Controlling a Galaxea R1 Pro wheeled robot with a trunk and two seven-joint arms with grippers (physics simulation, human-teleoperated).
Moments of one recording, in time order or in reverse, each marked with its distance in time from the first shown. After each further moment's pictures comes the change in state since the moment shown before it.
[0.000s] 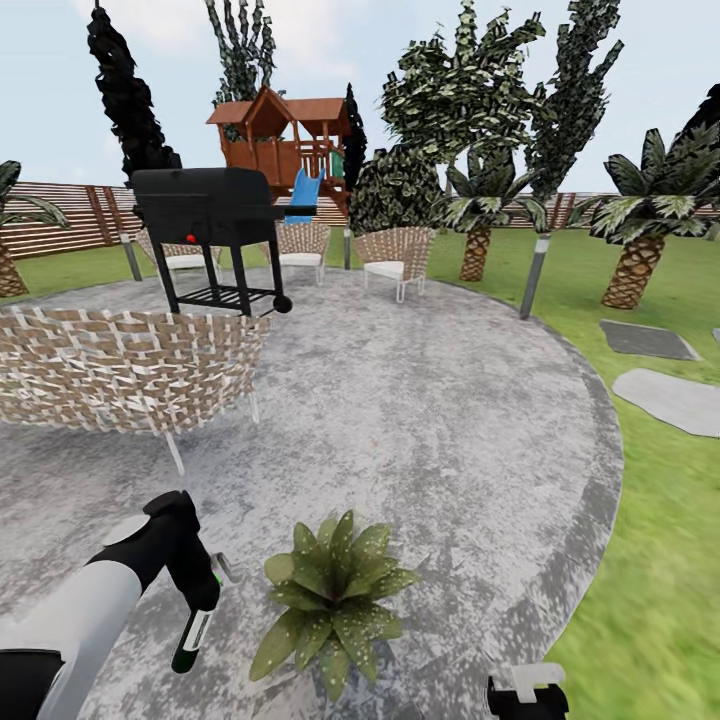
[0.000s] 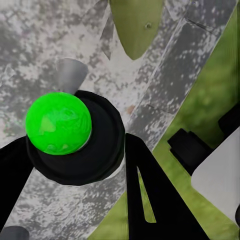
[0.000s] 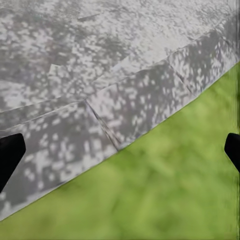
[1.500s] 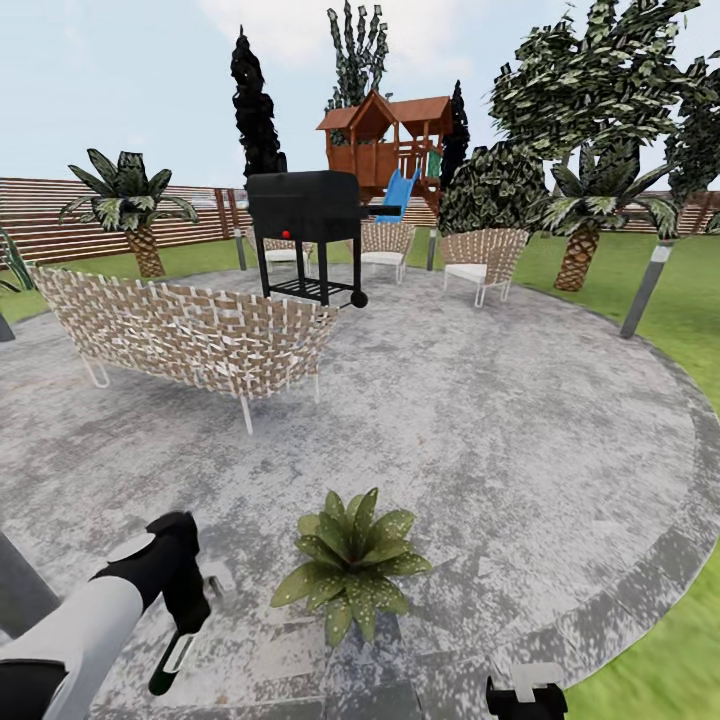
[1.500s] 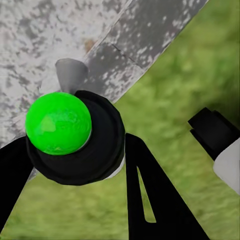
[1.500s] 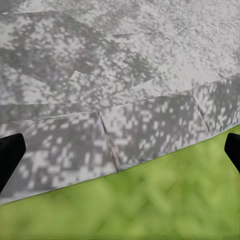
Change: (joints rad) left arm 0.031 -0.011 -0.004 0.073 -0.053 -0.002 0.126; right arm 0.000 0.003 0.001 -0.002 -0.001 0.002 0.000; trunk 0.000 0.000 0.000
